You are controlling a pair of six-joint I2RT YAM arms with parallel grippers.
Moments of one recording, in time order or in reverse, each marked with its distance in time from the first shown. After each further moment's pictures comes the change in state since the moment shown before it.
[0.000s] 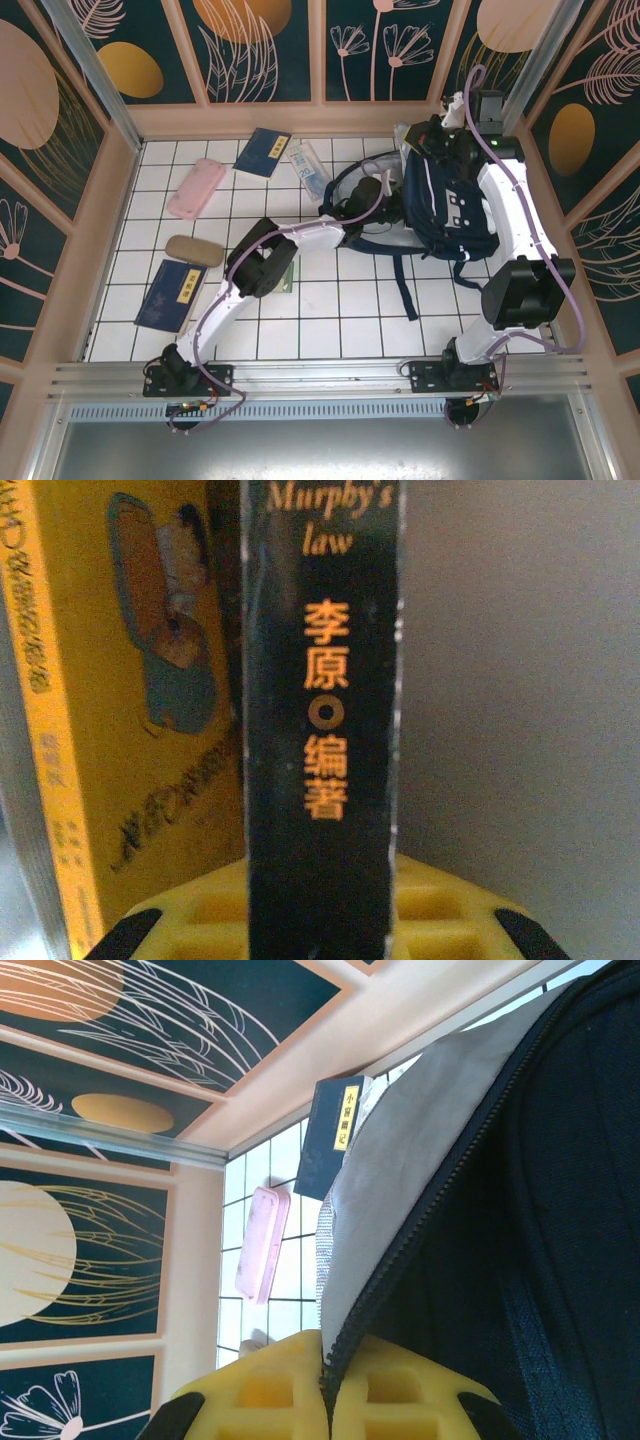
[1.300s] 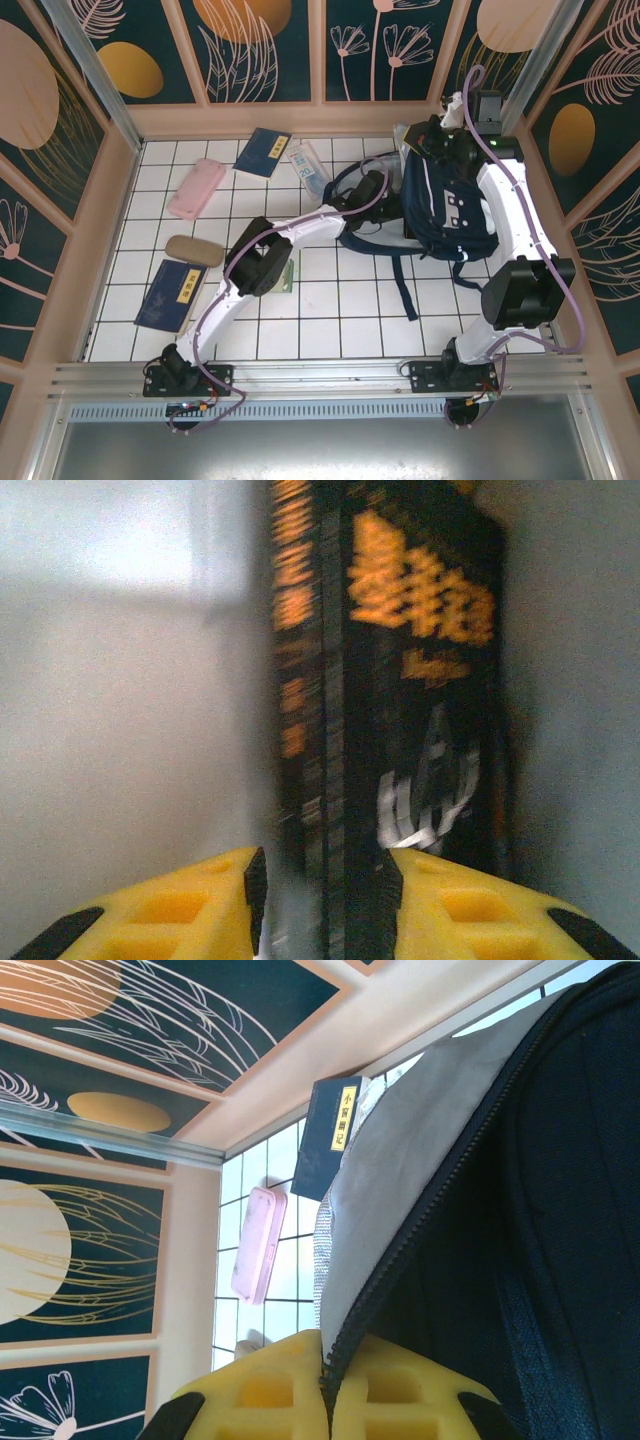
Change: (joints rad) left arm 0.017 -0.058 0.030 -0.479 -0.165 0.277; right arm 0.004 0.000 -0.001 -0.001 0.013 -0.009
